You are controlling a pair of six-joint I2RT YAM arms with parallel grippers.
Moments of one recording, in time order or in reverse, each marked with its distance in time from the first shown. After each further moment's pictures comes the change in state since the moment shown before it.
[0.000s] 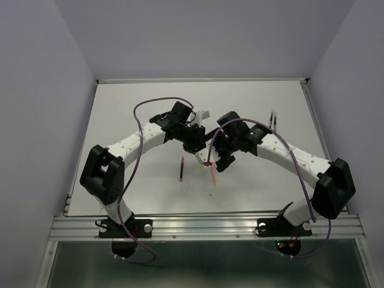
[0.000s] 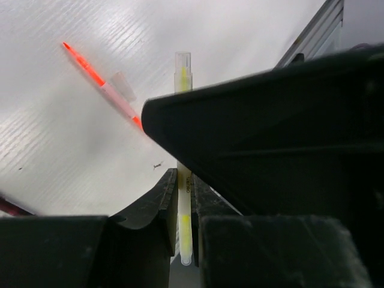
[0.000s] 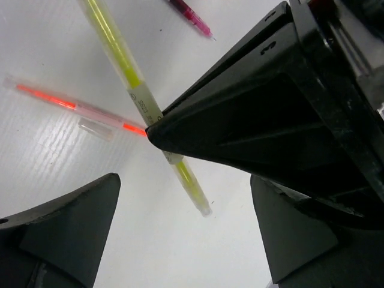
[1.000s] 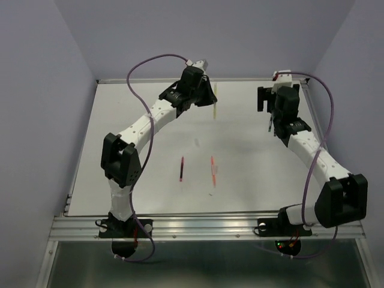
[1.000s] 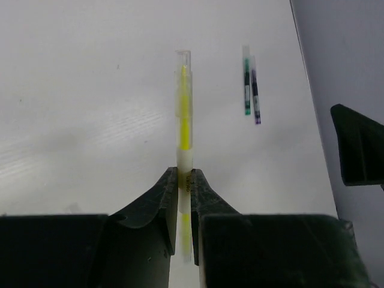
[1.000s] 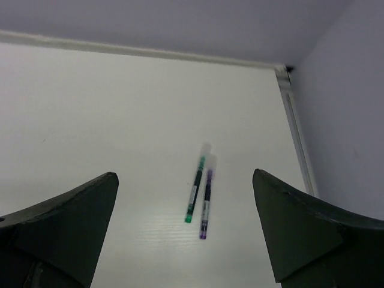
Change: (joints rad) left arm 0.015 0.171 0.463 0.130 -0.568 -0.164; right arm -0.505 -0.204 -0.213 0.779 0.616 1.177
